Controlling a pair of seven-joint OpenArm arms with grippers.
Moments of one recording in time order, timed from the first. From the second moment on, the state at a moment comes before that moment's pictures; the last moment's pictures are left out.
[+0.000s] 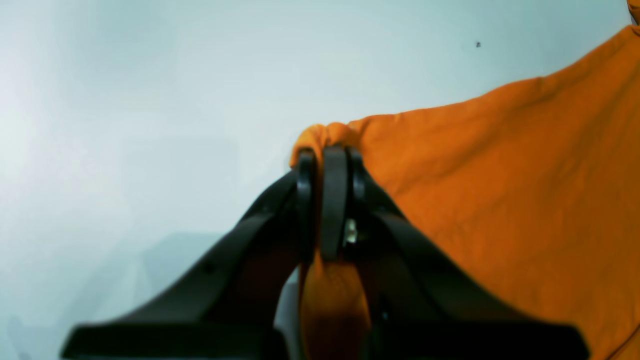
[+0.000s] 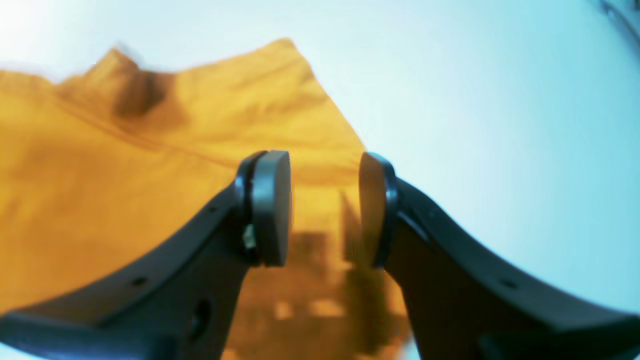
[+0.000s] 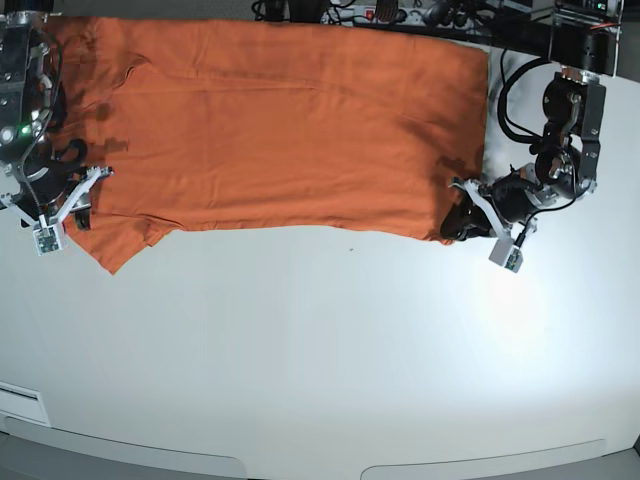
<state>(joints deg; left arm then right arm) -0.3 -32.1 6.5 84.0 -47.0 -27.3 39.4 -11.0 30.1 14.1 101.4 18.3 16.5 -42.9</state>
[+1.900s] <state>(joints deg) -0.3 -32.1 6.5 83.9 -47.2 -28.1 39.4 29.7 35.9 -2.9 33.0 51.6 42.6 -59.0</state>
